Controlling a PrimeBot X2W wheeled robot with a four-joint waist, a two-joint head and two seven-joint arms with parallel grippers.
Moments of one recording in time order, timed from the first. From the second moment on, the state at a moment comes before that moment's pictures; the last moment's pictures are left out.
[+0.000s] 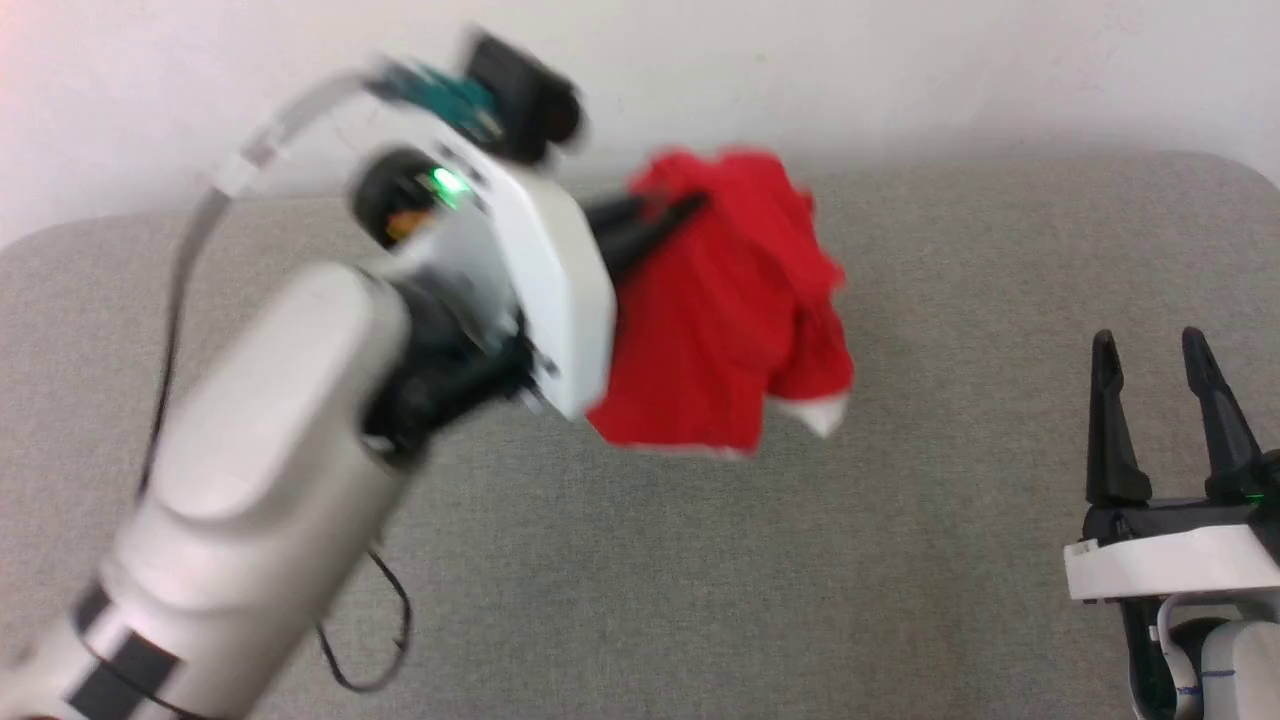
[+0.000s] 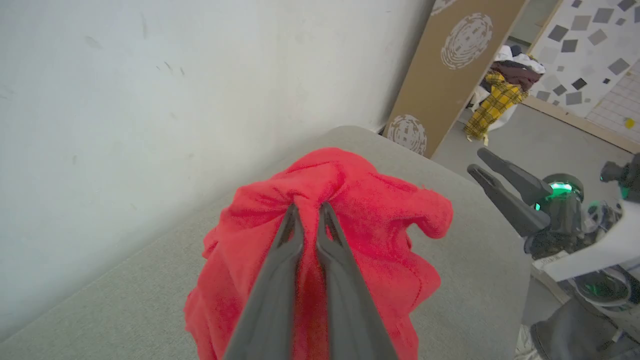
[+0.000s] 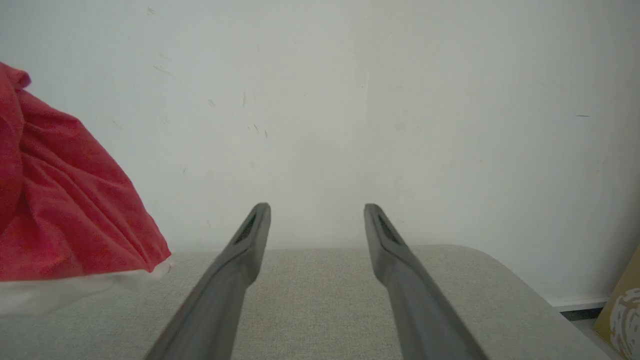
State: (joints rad) left arm -0.86 0.40 -0.65 0.04 -0.91 -0.10 0.55; right arm -0.08 -0.05 -0.15 -0.01 0.10 0.13 -0.25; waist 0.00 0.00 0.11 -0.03
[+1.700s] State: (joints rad) left arm 0.11 0.25 -0.19 -0.14 -0.46 0.14 -0.26; right arm 0.02 -0.05 -0.13 0.05 0.11 0.13 -0.25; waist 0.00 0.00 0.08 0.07
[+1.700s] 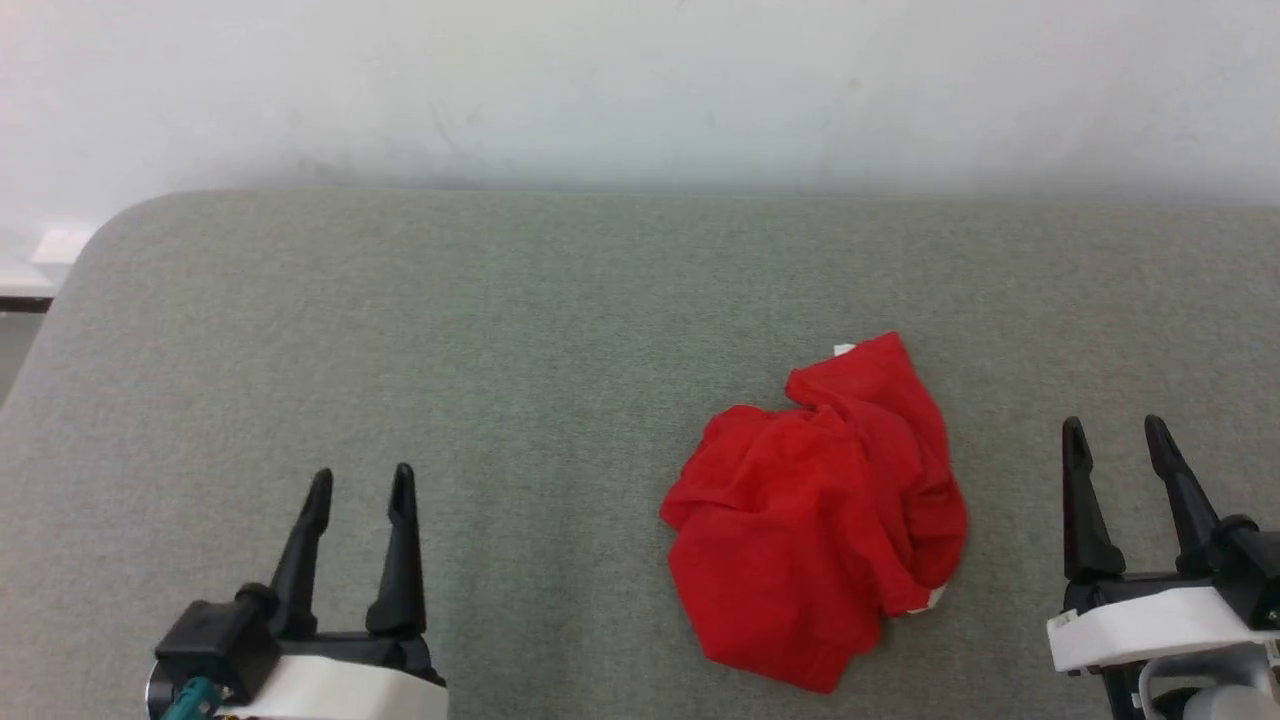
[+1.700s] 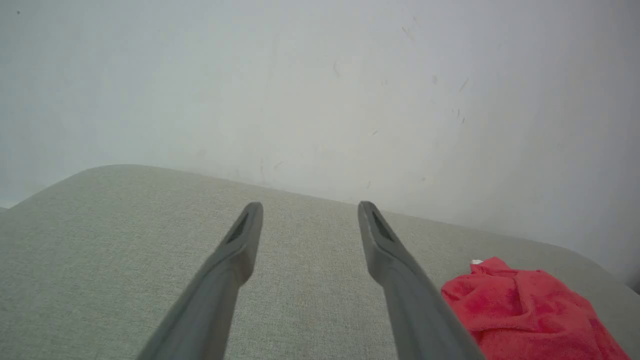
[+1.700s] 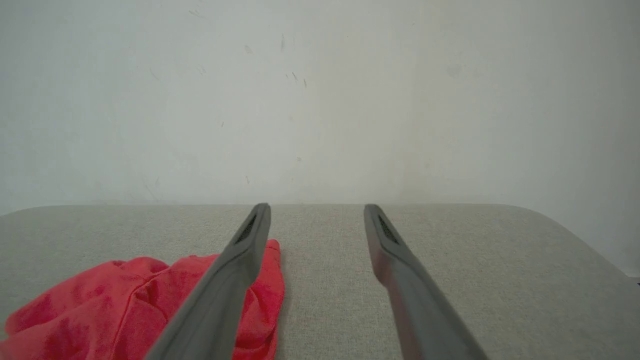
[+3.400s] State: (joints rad) left arm 0.05 0.06 -0.09 0.03 -0.29 -0.11 -0.26; right arm -0.43 -0.16 -0.18 0.19 -0.05 0.13 0.26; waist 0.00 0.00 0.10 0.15
